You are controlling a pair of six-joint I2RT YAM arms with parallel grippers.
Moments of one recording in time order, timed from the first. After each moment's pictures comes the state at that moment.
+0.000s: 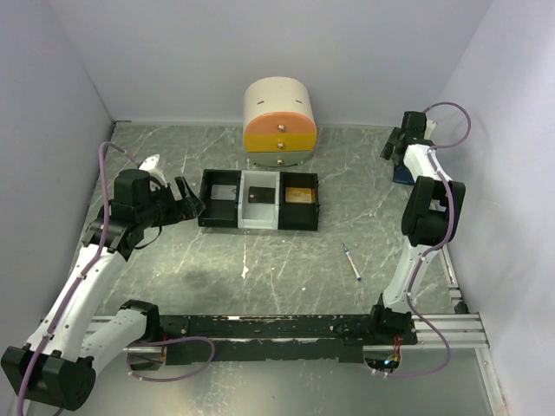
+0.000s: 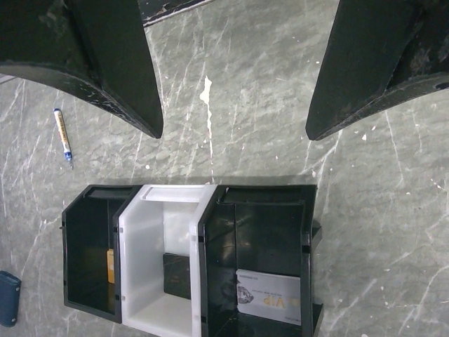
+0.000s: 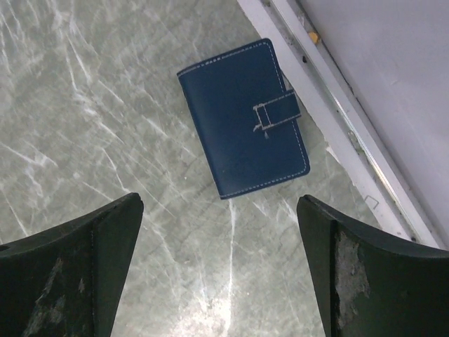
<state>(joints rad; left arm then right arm) -0.22 0.91 0.89 -0.57 0.17 -0.46 -0.18 2.07 1.67 -0.43 0.31 0.28</state>
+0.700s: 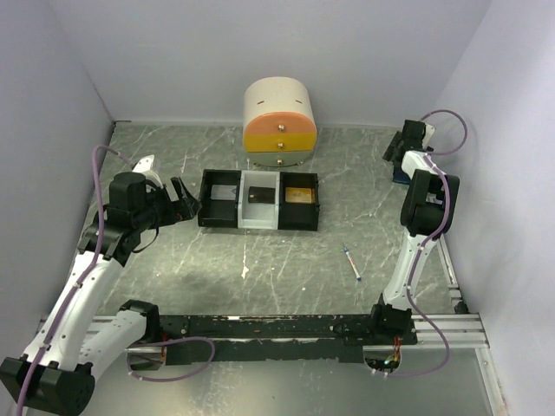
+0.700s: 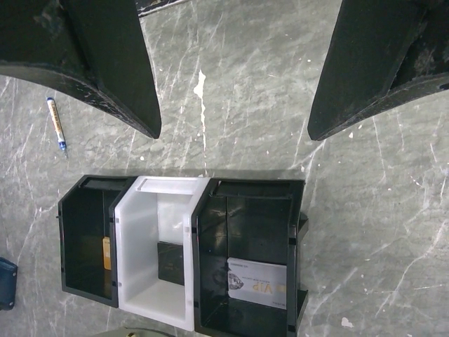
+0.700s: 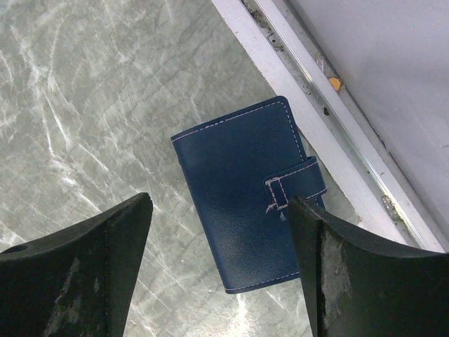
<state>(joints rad) -0.22 0.86 0.89 -0.58 0.12 -0.46 -0.21 2.23 1.68 -0.17 0.28 0.26</state>
